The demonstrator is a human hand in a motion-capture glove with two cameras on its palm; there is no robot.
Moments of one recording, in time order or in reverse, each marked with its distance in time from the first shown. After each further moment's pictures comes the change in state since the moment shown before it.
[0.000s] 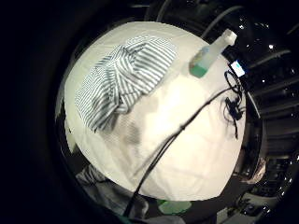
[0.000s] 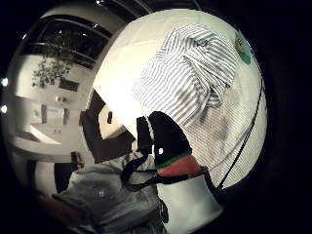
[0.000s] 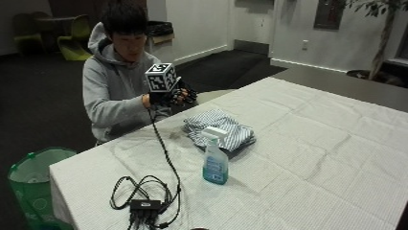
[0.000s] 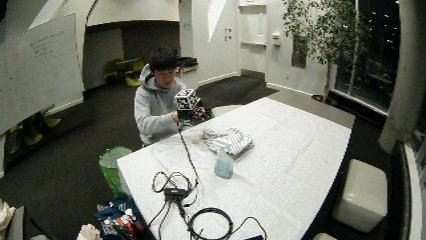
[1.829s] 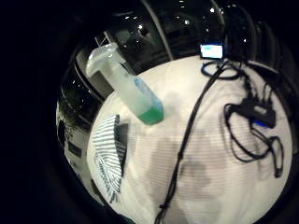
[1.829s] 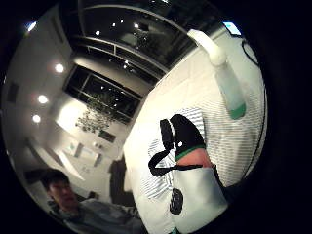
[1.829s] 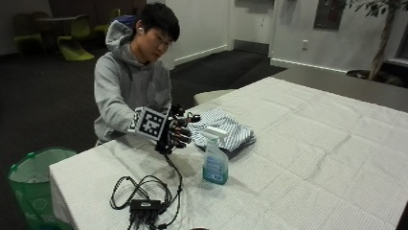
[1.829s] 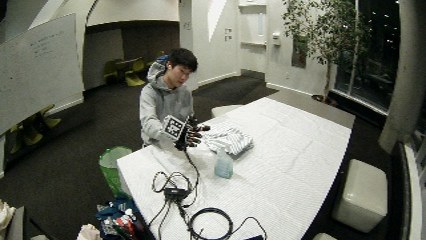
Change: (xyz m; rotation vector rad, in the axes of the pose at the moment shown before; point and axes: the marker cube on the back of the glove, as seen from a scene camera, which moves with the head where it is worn) arm 0.201 -0.115 0.010 0.549 -0.544 0.362
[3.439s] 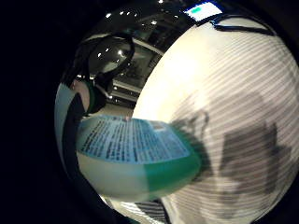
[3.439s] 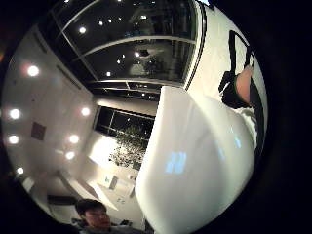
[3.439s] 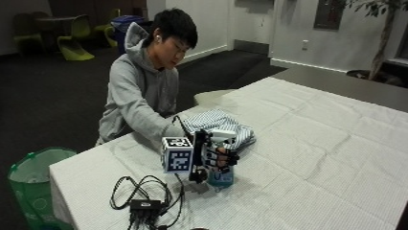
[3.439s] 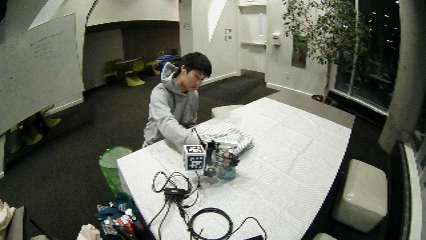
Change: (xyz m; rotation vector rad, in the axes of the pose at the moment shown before) arm 0.029 -0.085 0.093 0.184 -0.377 0.358
